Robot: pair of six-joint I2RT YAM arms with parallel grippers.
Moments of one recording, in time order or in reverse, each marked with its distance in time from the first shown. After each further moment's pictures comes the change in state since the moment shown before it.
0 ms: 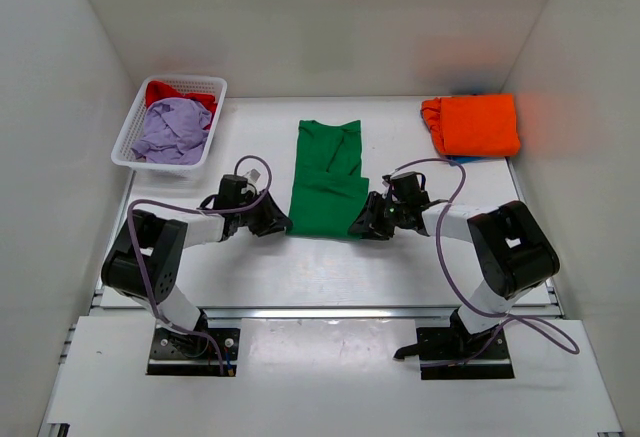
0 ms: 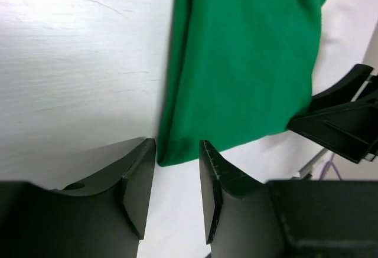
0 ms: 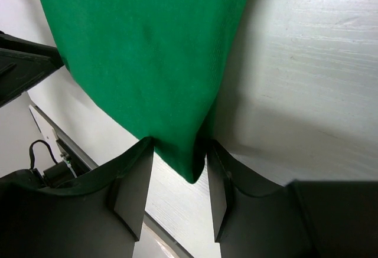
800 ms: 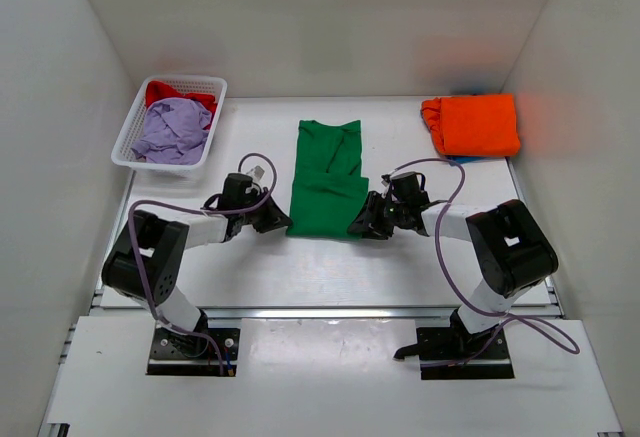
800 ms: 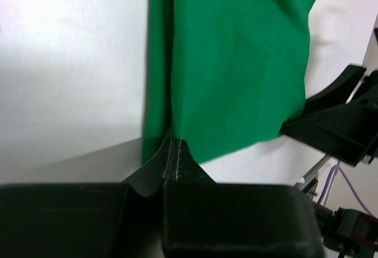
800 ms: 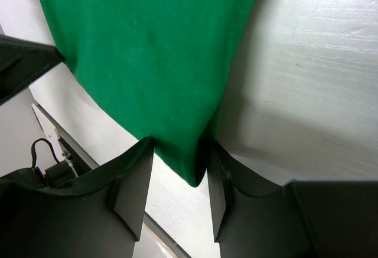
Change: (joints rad) left arm -0.034 0.015 0.026 0.035 -0.044 0.001; right arm 0.000 0.012 -0.001 0.025 -0.011 0.000
